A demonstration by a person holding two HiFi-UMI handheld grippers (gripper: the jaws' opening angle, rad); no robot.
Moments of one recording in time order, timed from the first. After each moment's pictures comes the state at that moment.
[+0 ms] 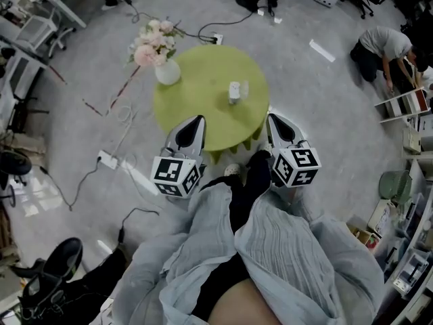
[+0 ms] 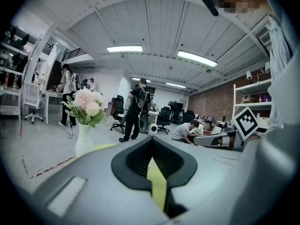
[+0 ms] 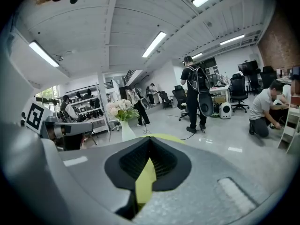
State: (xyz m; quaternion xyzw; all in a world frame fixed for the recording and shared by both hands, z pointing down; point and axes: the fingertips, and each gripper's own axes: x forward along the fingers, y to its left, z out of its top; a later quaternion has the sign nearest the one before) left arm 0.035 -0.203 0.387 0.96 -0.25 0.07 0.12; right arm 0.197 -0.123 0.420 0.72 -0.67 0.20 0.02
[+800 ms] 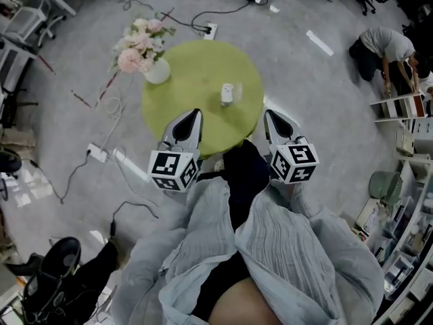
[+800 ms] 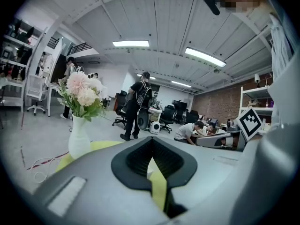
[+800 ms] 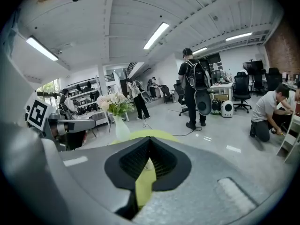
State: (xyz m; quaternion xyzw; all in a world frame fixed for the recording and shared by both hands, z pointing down) left arm 0.075 -0.245 0.409 0.95 -0.26 0.08 0.15; right arm 0.235 -0.160 0.436 0.70 -0.67 0.22 0.06
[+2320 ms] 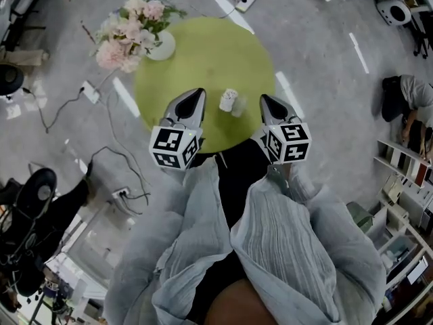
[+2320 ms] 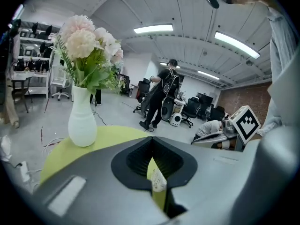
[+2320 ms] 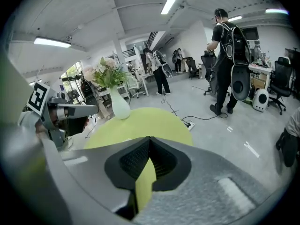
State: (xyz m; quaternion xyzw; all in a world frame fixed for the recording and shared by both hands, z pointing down) left arm 0.137 -0.323 0.478 0.89 -0.38 0.14 0.22; right arm 0.290 -0.282 0.529 0.54 -0.76 0.30 0.20
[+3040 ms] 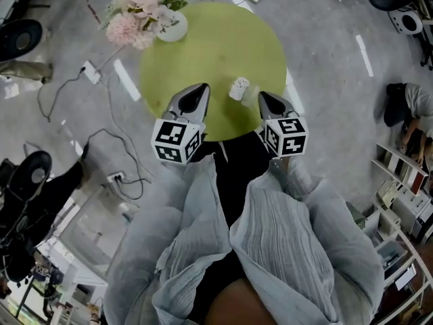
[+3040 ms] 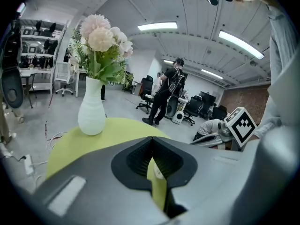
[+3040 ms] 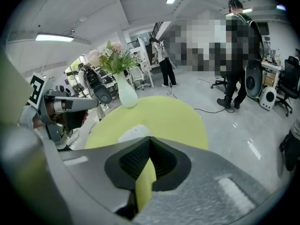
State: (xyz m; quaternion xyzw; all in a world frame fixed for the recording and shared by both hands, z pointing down) left arm 0.111 -0.301 0.496 0.87 -0.39 0.15 0.24; right arm 0.255 -0.266 0.561 0.50 -0.77 0.31 0.24
